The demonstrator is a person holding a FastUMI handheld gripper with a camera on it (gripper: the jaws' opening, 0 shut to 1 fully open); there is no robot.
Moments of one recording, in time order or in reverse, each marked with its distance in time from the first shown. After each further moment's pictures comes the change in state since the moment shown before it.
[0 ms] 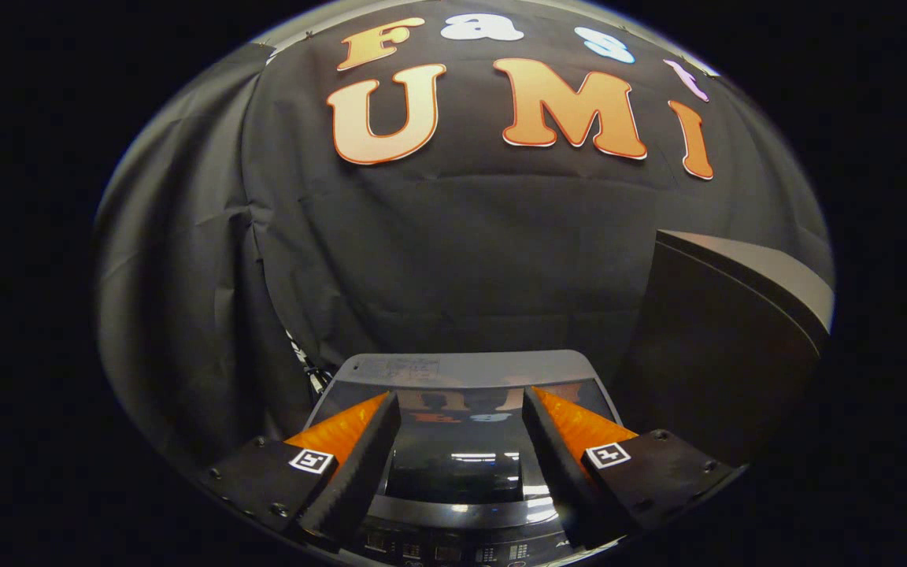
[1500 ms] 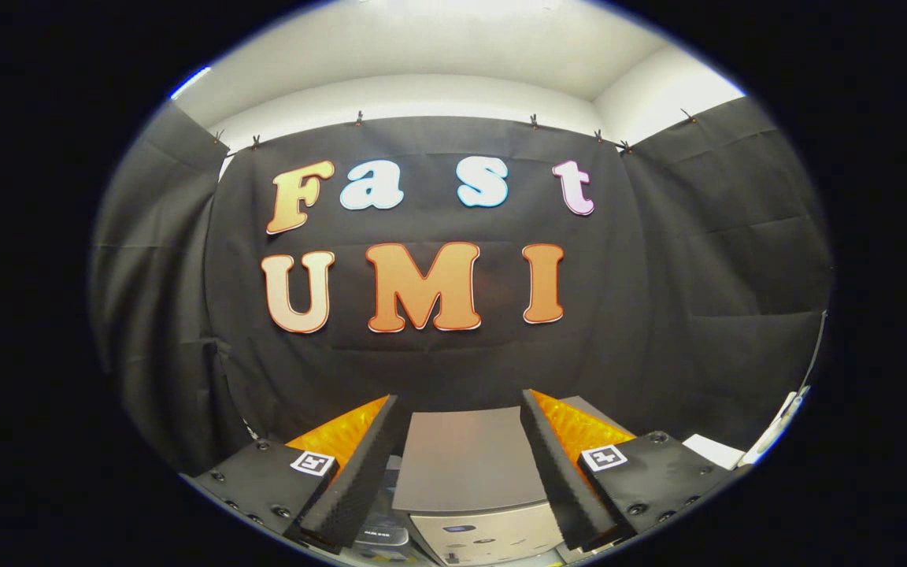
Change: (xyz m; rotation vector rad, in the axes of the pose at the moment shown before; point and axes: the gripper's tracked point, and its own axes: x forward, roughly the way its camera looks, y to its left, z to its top) arm -0.394 -0.283 0.235 0.008 -0.438 -0.198
